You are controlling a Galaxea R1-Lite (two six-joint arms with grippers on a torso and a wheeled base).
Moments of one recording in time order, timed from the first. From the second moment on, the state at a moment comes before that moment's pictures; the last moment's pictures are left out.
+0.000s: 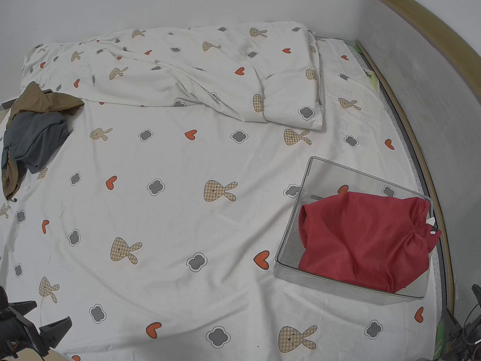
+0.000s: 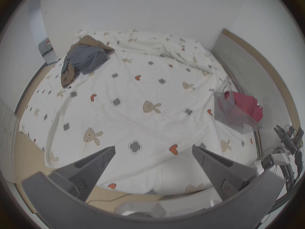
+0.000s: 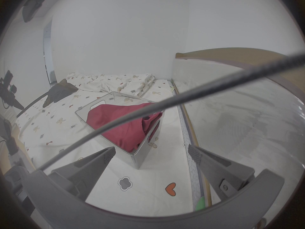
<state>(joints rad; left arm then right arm) -0.21 0.62 -0.45 0.46 0.07 -0.19 -0.07 0.12 -0.11 0.18 0.07 -0.07</state>
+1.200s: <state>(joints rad) -0.06 0.15 -0.24 0.40 0.08 -0.14 0.00 0.01 -0.02 -0.02 -0.01 0.00</state>
